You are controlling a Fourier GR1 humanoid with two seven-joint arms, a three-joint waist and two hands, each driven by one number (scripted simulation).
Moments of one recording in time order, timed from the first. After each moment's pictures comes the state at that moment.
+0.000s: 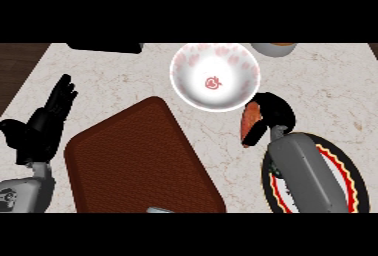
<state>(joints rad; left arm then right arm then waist) -0.18 0.26 0.08 -1.55 -0.01 0.04 0.13 -0.53 -0.12 0.11 -1.10 0.83 0.16 0.57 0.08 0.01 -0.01</state>
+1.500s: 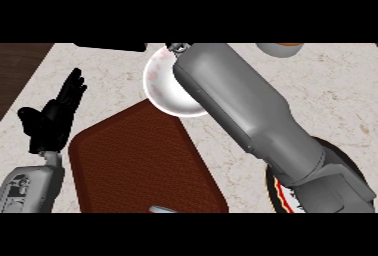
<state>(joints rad) -0.25 0.24 0.07 -1.47 -0.03 0.04 0.12 -1.41 -0.01 0.35 -0.74 1.08 -0.15 1.18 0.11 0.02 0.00</state>
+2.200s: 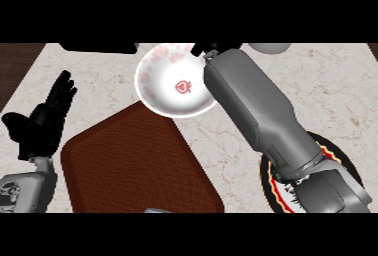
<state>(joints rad) -0.21 0.25 0.10 -1.52 -0.03 0.06 0.14 -1.32 -0.01 0.20 -0.50 1.10 -0.47 1.03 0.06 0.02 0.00</state>
